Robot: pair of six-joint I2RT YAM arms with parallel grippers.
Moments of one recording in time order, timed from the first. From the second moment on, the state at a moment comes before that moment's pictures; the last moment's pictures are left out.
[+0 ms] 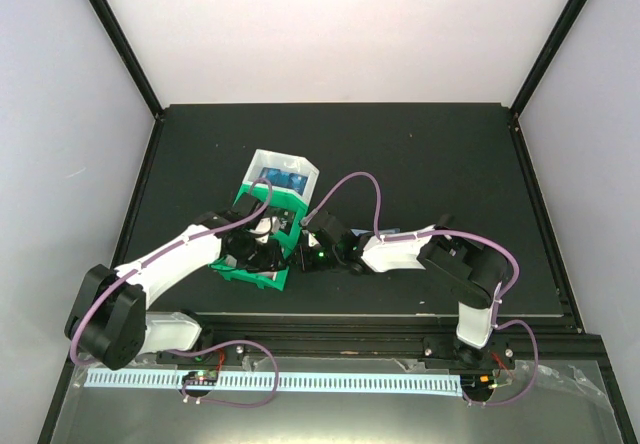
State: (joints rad) left arm -0.49 1.27 0.72 -0.73 0.37 -0.49; right arm 0.99 1.85 0.91 0.18 -0.29 0.82
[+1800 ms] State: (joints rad) left arm -0.49 1.08 0.82 -0.91 0.06 -0.47; right arm 0.99 1.78 0.93 0.06 -0.21 0.80
